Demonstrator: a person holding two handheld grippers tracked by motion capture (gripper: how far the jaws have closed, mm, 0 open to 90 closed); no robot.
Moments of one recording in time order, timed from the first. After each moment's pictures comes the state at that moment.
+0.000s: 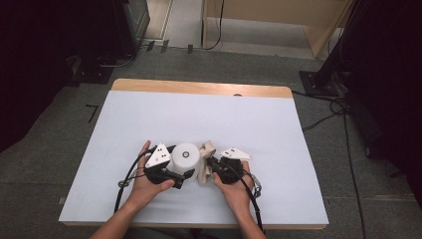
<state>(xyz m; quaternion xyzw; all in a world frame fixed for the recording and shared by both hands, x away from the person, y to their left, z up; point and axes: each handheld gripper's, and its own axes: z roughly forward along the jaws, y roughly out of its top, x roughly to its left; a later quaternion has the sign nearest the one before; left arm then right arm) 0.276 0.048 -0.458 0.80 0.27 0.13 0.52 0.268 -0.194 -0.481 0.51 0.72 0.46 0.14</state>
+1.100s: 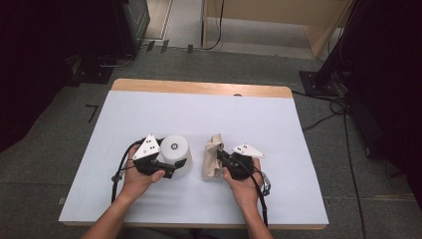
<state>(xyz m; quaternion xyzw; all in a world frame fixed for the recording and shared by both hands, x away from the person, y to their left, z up) 0.299 0.078 -0.445 0.80 0.22 0.12 0.54 0.272 -0.219 -0.471 0.52 0.69 0.47 0.17</state>
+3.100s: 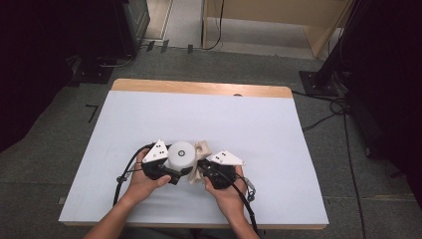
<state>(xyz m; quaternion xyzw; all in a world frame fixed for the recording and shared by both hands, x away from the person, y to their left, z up) 0.293 0.058 -0.460 0.82 0.23 0.11 0.51 0.245 -0.167 -0.452 0.45 0.73 0.49 0.16</state>
